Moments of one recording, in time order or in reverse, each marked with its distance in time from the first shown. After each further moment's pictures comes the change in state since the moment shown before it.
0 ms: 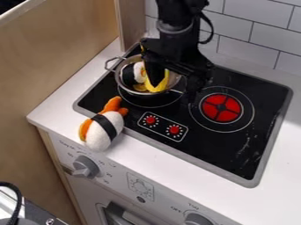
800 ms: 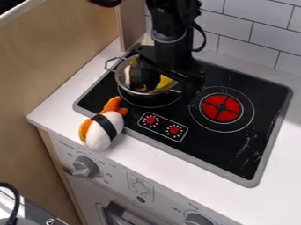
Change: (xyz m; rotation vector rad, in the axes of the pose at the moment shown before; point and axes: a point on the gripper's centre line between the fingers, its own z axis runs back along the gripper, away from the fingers) arm -0.001 0.011 -0.015 0.010 -0.006 0.014
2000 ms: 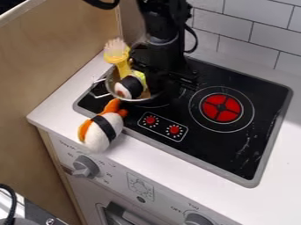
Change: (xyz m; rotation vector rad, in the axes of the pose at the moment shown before) arm -0.004 -0.002 -0.004 -0.037 0.045 0.039
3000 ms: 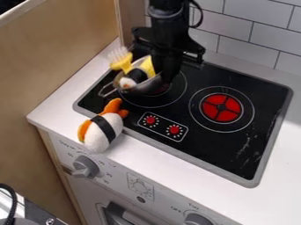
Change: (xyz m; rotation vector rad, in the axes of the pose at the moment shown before) arm 0.018 0.001 0.027 0.032 -0.017 -0.031
